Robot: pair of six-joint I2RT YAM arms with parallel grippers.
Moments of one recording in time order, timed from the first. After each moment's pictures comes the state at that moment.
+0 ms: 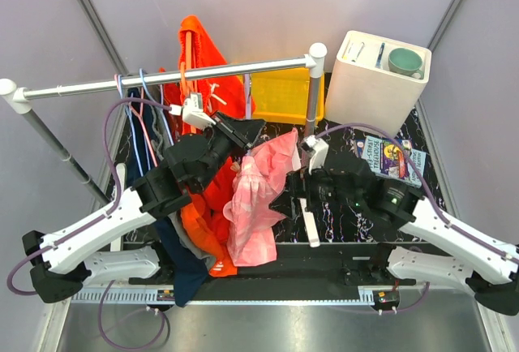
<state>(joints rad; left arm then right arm) -1.01 1.03 1.12 -0.11 -0.50 -0.99 0.99 0.95 1.00 -0.57 -0.17 0.64</state>
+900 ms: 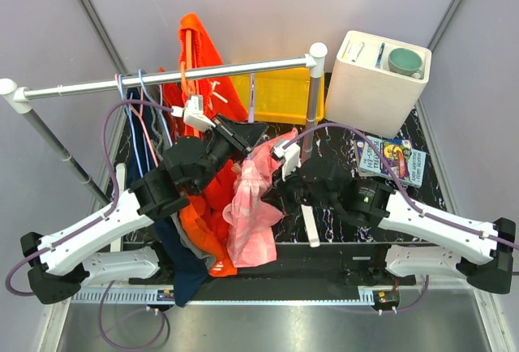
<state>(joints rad) -1.01 1.00 1.10 -0.10 -0.45 -1.03 1.14 1.07 1.03 -0.40 0.01 0.39</state>
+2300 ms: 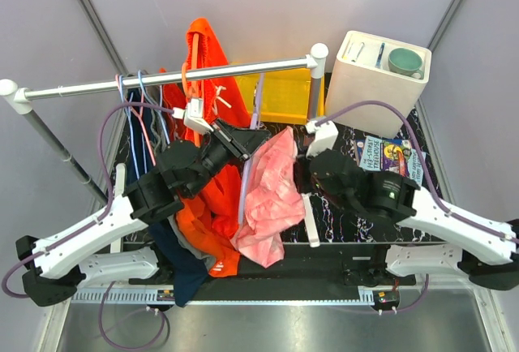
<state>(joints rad) -1.03 0.96 1.09 -0.11 -0.36 -1.05 1.20 1.05 1.26 -0.72 0.53 0.58</state>
